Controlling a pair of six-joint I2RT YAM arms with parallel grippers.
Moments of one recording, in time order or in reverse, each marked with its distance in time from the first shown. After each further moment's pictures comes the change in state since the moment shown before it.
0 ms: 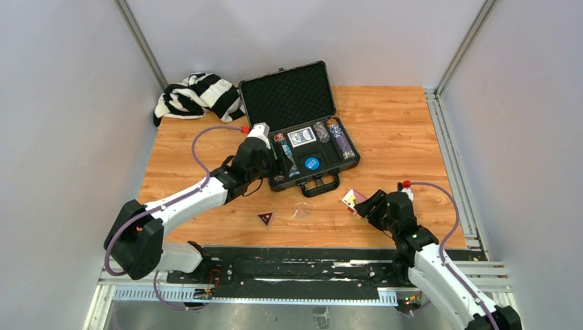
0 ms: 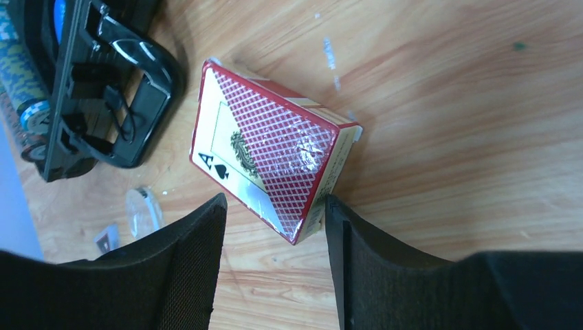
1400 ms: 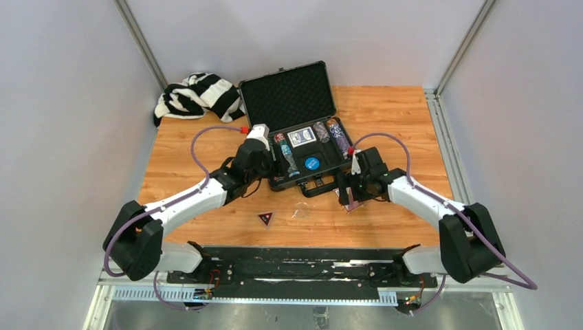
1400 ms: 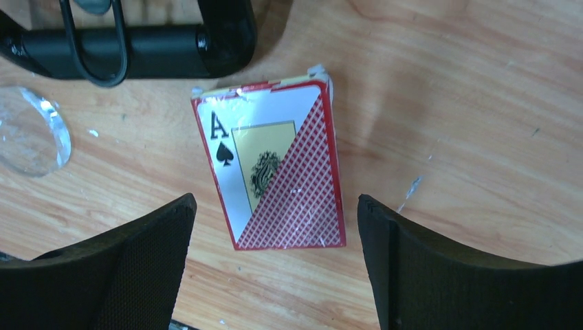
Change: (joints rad) left arm 0.000 -0.009 -0.017 -0.005 -0.043 0.061; right arm 0.097 0.758 0.557 -0.179 -0.121 -0.753
